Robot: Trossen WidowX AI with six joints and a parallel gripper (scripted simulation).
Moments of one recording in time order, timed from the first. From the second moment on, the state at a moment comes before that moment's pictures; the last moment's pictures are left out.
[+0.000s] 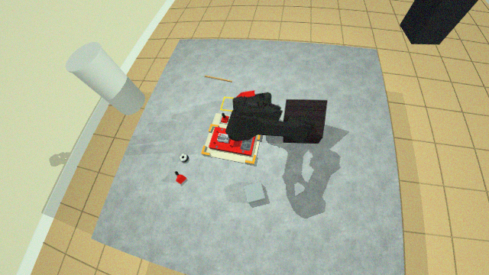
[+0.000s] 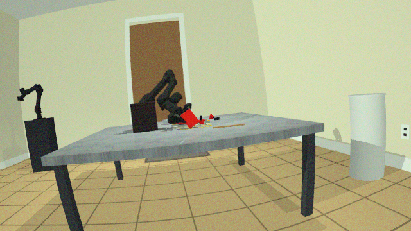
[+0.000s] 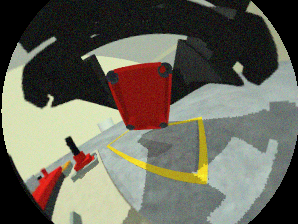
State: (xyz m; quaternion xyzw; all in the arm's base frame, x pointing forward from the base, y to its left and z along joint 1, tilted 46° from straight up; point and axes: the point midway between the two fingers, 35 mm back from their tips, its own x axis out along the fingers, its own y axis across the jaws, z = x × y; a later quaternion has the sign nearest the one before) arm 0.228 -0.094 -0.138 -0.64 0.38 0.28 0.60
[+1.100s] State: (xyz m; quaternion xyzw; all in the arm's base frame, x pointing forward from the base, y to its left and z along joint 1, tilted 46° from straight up) arm 0.214 -0.118 -0.069 -0.70 0.35 0.32 0.53
